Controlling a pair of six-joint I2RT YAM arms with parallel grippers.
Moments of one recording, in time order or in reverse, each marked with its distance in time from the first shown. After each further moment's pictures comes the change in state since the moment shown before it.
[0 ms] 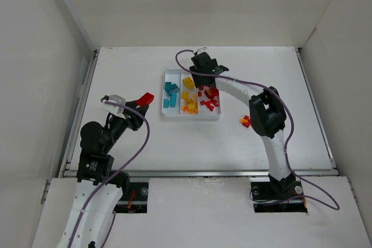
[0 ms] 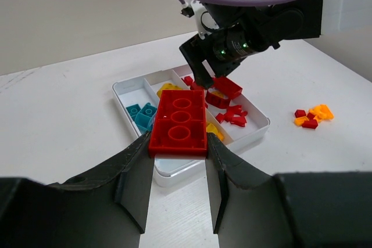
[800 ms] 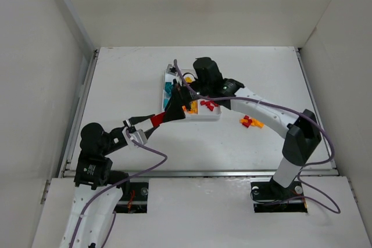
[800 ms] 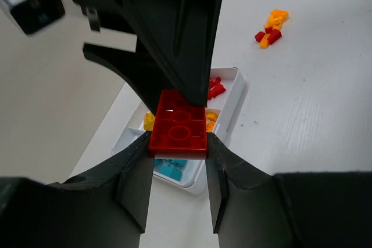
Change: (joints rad) left arm 0.000 -0.029 0.025 -0.177 0.523 0.710; right arm 0.197 -0.527 -0.340 0.254 -1.387 0.185
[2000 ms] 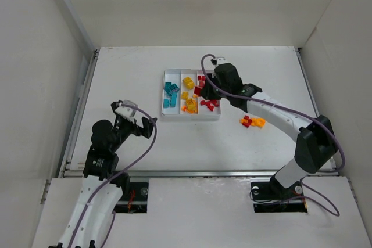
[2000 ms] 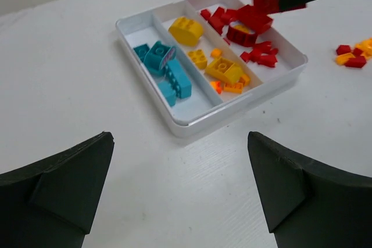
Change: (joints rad) left arm 0.000 0.038 -0.145 0.107 -0.502 -0.528; right arm -0.138 -0.104 -0.243 -0.065 0.848 0.159
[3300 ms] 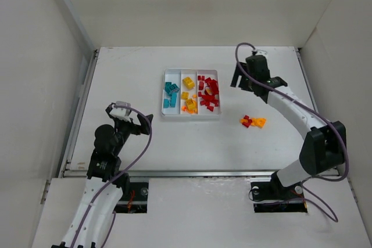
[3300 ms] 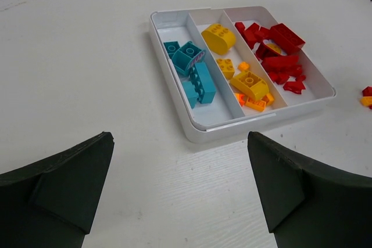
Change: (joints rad) left arm 0.000 -0.022 -0.125 0.118 -0.208 -0.180; right arm -0.261 -0.066 -0.006 -0.147 0.355 -0.014
